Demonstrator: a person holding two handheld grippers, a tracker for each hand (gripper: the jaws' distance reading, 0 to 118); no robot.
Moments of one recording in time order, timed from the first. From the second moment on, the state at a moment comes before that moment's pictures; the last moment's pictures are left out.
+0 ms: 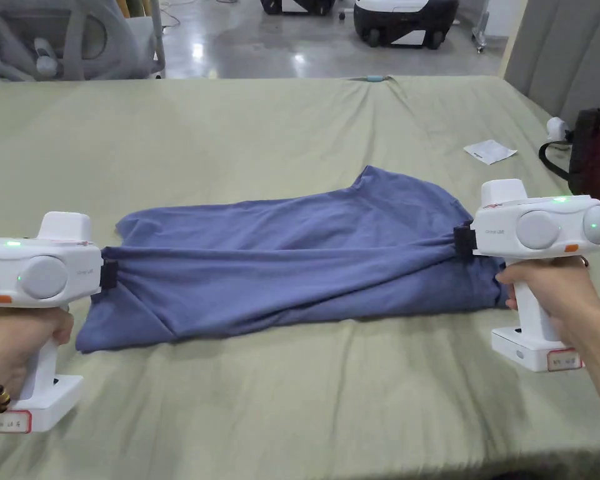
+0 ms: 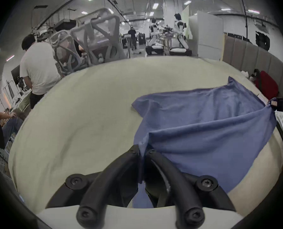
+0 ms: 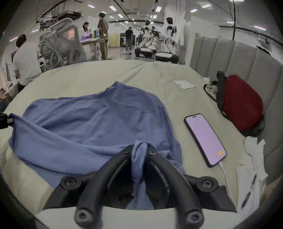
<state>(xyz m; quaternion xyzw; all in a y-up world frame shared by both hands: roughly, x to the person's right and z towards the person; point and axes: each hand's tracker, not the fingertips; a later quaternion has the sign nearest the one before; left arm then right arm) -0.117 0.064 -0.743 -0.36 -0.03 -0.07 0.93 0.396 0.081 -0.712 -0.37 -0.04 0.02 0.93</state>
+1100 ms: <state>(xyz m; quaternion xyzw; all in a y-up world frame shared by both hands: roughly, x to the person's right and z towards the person) -0.126 0.086 -0.630 -0.32 -0.06 -0.03 0.94 0.376 0.113 -0.584 -0.31 -0.02 0.02 0.95</state>
